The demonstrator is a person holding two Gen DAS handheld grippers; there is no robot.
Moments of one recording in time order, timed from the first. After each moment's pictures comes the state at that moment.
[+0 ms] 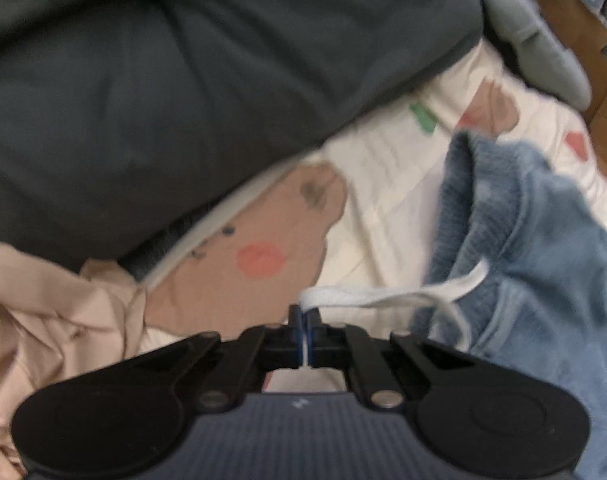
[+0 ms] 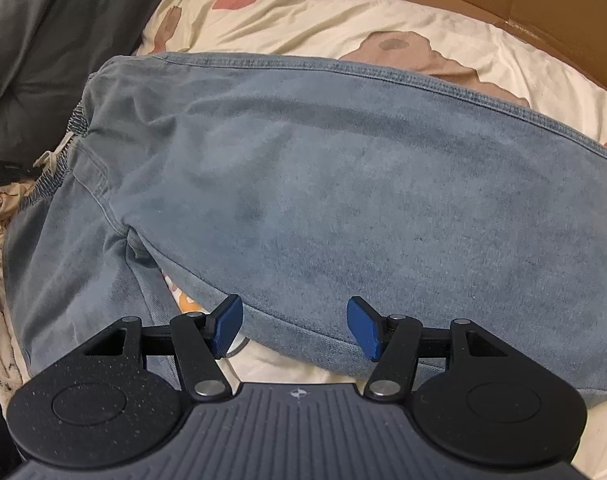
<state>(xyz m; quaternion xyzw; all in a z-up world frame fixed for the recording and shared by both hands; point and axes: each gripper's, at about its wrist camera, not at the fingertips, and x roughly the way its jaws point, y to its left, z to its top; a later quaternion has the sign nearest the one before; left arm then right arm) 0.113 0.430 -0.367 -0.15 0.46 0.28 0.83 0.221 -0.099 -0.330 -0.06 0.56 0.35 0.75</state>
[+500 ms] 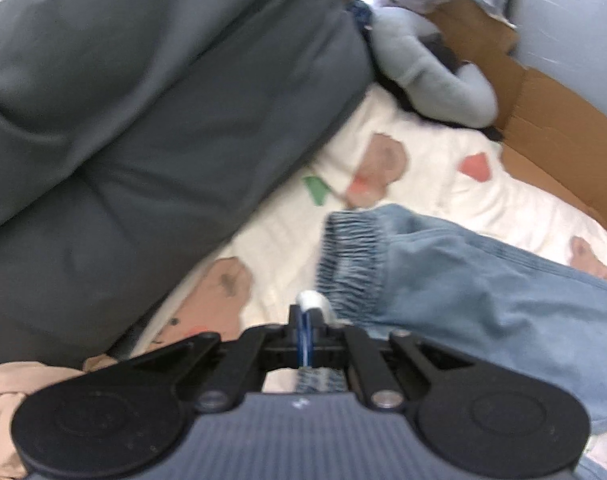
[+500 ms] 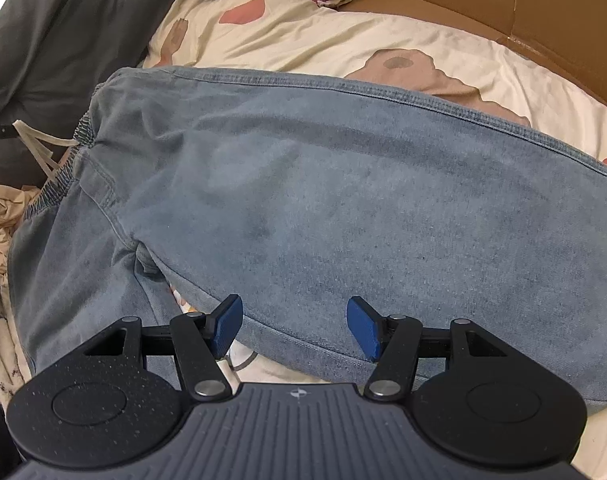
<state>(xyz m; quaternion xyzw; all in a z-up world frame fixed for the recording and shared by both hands) 0.160 0.364 -0.272 -0.09 0.46 0.20 0.86 0.223 -0.097 -0.322 -0.05 0.55 0.35 0.76</state>
